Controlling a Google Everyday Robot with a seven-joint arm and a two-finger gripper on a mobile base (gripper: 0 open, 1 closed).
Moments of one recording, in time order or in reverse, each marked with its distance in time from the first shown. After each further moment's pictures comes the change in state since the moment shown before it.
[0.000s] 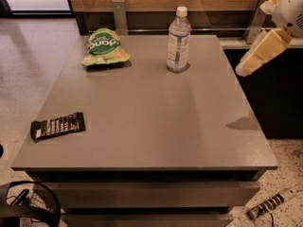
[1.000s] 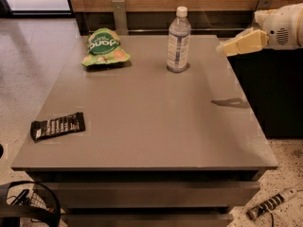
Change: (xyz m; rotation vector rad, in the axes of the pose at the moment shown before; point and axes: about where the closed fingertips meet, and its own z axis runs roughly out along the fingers) arm -0.012 -0.056 0.054 0.069 -0.471 0.326
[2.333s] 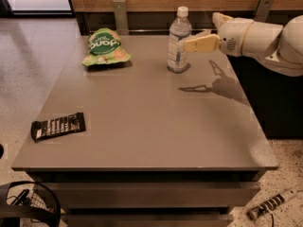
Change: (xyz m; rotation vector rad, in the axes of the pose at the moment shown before) arm -0.034 0.021 0.103 -0.095 -0.324 0.045
